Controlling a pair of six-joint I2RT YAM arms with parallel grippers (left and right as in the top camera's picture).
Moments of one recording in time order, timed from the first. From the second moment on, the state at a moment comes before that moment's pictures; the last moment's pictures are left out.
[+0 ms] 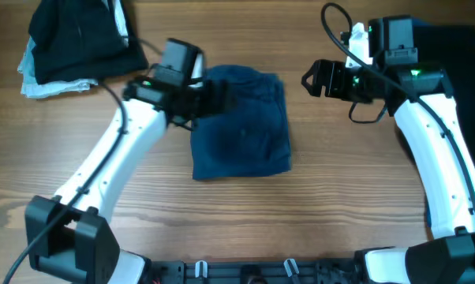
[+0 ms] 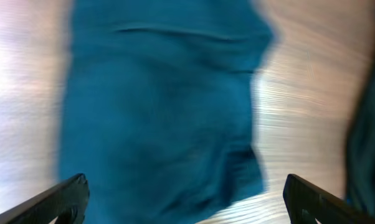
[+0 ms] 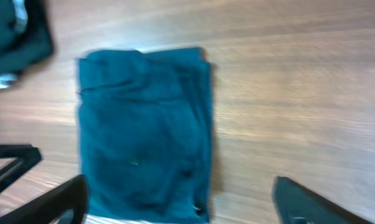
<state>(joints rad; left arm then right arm) -0.33 1.64 1.34 -0.82 0.25 -0.57 0.12 1.56 1.48 -0.94 -0.32 0.23</state>
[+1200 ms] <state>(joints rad) -0.42 1.91 1.32 -0.86 0.17 -0.55 0.32 2.21 1.48 -0.28 -0.47 0.32</state>
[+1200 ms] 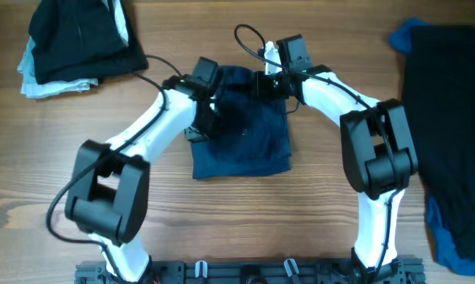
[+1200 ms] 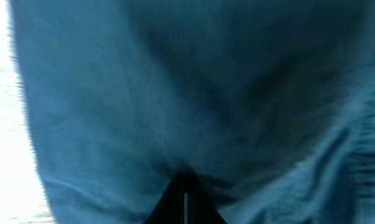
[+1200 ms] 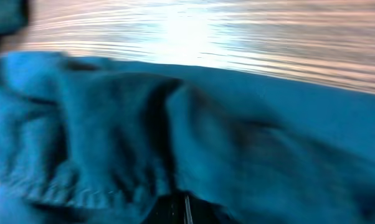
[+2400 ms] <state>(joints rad) -0.23 1.86 1.33 -0.53 0.36 -0.28 0.32 1.62 1.49 -0.94 -0.21 0.22</state>
